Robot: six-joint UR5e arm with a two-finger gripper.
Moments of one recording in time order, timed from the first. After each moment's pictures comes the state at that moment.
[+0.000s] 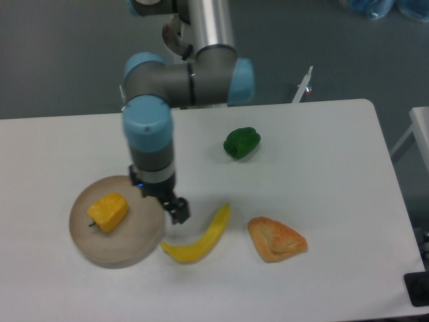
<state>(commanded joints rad) 2.06 -2.03 -1.26 -1.34 1.57 1.03</state>
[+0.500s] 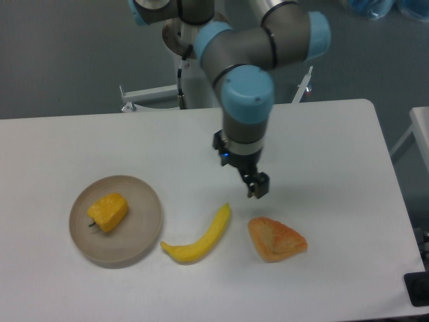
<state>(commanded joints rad) 2.27 -1.98 -1.31 -1.46 1.58 1.43</state>
